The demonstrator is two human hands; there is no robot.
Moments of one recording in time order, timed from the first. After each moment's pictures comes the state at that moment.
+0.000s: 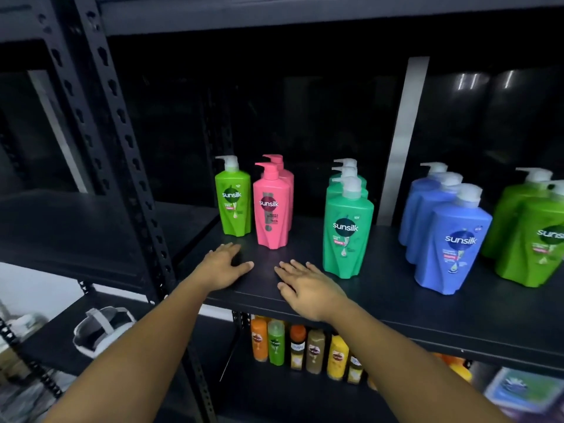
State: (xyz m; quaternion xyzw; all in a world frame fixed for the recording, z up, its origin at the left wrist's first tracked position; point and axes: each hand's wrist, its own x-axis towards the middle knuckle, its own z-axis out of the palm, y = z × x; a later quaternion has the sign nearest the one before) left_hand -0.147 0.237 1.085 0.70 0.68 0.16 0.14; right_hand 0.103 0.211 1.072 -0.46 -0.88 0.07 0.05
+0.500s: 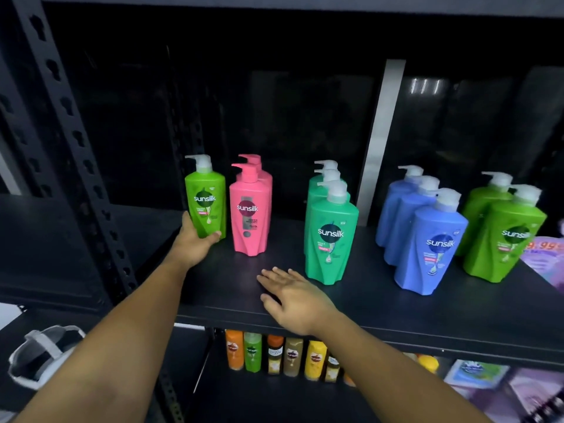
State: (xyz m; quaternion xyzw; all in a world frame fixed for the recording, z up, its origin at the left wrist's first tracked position) left_hand -0.170 0.316 1.097 0.56 0.64 0.44 0.29; right_hand 0.103 0.207 1.076 -0.48 -0.87 0.07 0.07
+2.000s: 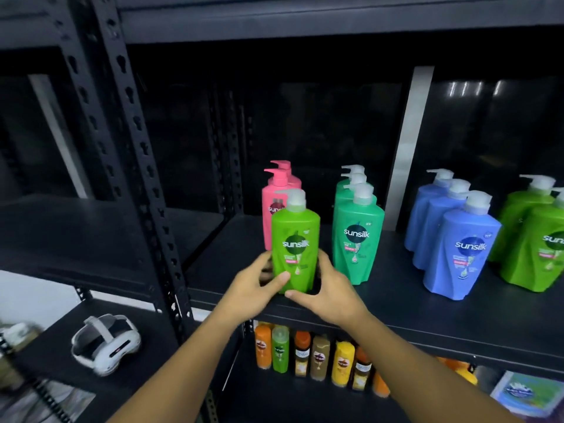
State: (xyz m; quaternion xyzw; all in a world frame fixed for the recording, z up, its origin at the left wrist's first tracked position) left_hand -0.099 0.184 1.080 0.69 0.49 0.42 0.33; right_hand 0.111 0.191 1.081 -0.51 -0.76 0.21 0.35
